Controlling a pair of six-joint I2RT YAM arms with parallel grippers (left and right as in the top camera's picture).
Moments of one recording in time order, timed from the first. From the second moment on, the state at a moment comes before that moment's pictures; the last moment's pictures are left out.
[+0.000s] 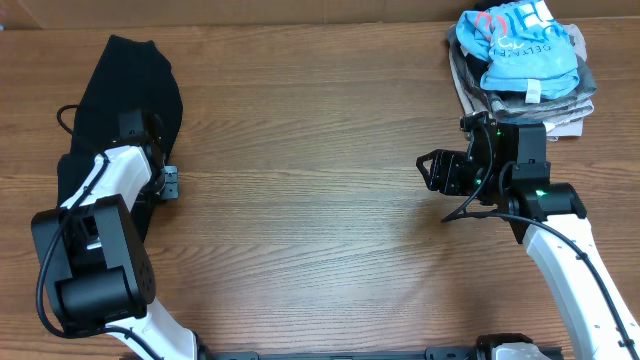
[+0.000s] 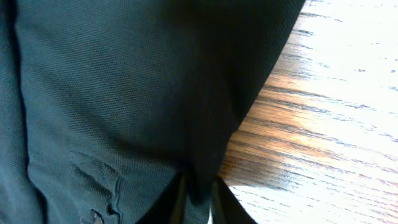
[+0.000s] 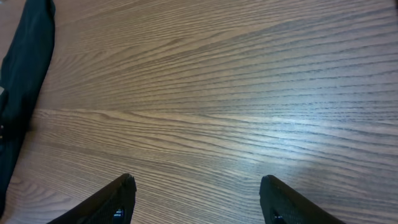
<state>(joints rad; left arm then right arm) 0.22 1.89 1.15 -0.67 -0.30 0.11 0.05 1.28 0.92 -0.54 -0.41 0.20</state>
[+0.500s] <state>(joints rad) 0.16 1.93 1.19 -0.61 -0.07 0.02 0.05 1.28 0.92 -0.55 -0.41 0.21</state>
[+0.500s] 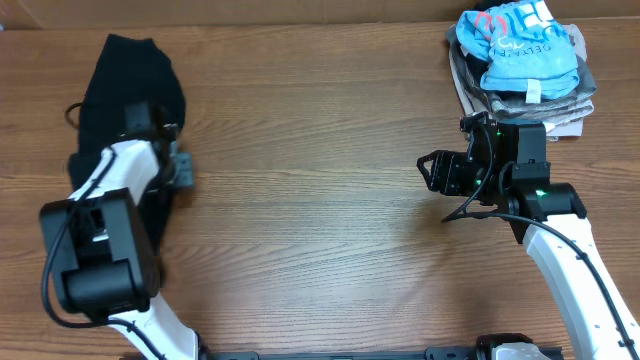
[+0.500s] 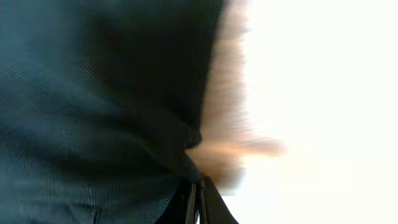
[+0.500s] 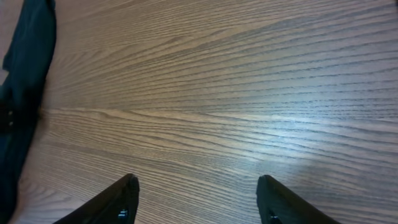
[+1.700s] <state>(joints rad) -0.16 2.02 1.67 -0.89 0.15 0.25 0.05 1.29 0.92 -0.55 -0.41 0.23</state>
